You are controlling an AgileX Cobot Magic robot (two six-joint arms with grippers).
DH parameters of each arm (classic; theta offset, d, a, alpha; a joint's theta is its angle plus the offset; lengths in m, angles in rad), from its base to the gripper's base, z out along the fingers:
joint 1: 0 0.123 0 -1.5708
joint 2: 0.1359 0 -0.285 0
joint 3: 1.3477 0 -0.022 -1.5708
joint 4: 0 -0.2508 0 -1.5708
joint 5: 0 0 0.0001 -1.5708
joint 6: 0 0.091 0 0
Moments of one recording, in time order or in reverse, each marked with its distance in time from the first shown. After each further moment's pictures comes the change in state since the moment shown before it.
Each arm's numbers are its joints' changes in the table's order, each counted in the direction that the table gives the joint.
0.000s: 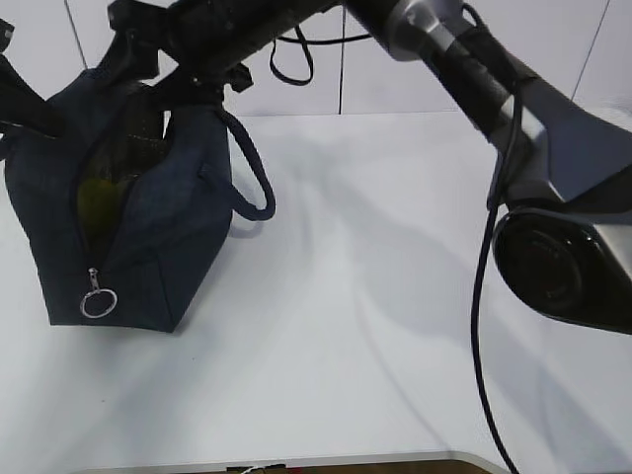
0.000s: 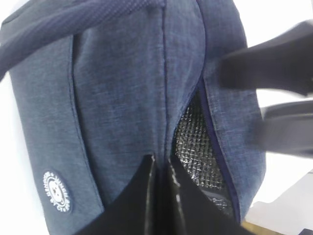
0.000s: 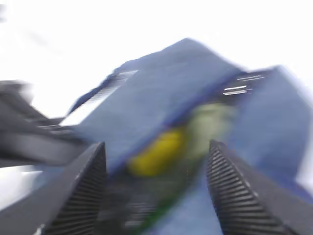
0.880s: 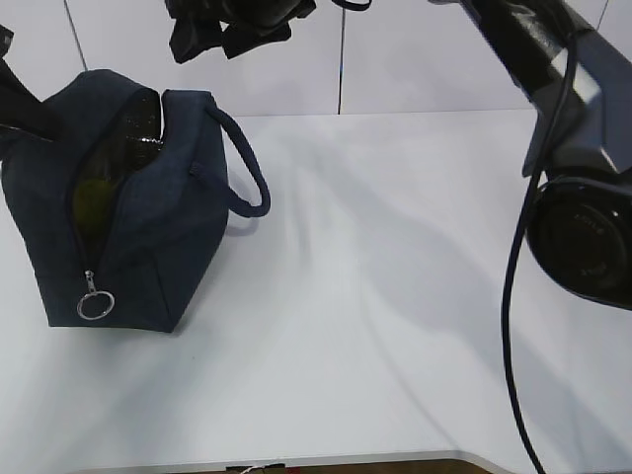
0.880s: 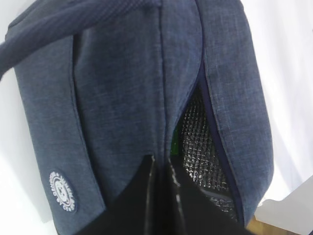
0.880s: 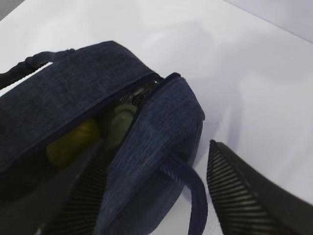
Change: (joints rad) left arm 0.000 0.000 0.000 -0.024 0.008 0.013; right arm -0.012 -0.095 -0.023 0.412 -0.006 -0.096
